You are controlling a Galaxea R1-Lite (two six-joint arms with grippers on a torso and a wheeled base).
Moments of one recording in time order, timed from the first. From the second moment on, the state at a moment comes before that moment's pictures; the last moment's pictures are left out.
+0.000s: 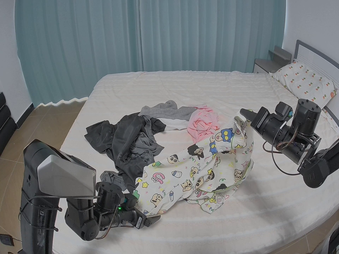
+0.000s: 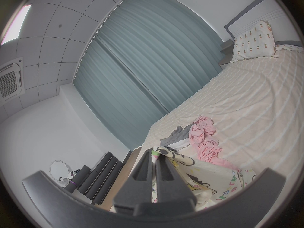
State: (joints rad) left arm -0.48 2.43 -0.40 -1.37 -0.21 0.06; right arm 0.38 1.80 -0.66 -1.14 0.05 0.69
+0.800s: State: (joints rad) left arm -0.48 2.46 -0.38 -1.37 -0.21 0.06; right arm 0.38 1.79 -0.66 -1.14 0.05 0.69
